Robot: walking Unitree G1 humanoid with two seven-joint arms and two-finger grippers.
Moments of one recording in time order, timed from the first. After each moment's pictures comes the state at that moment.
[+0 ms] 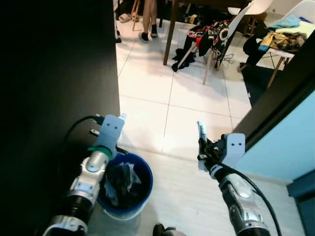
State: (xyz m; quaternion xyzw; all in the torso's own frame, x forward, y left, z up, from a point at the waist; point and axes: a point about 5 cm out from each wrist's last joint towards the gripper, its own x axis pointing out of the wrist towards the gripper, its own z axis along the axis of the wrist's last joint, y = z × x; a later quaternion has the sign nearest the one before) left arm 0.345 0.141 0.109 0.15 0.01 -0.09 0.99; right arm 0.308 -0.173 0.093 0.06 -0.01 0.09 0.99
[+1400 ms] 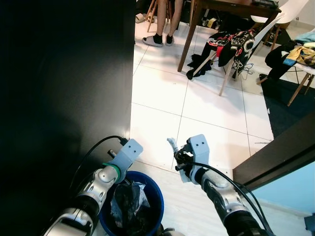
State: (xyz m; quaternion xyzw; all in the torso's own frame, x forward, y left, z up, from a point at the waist) left arm 0.335 0.126 0.042 0.25 0.21 -0.21 0.92; right arm 0.324 -0.121 0.060 0.00 0.14 0.23 0.96
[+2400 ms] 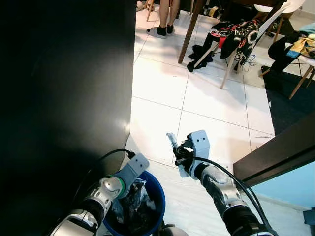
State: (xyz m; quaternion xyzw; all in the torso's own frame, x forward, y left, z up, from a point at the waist) left arm 0.316 0.118 0.017 0.27 0.26 -0.27 0.89; right arm 0.329 -0.121 0.068 0.01 0.12 0.24 0.96
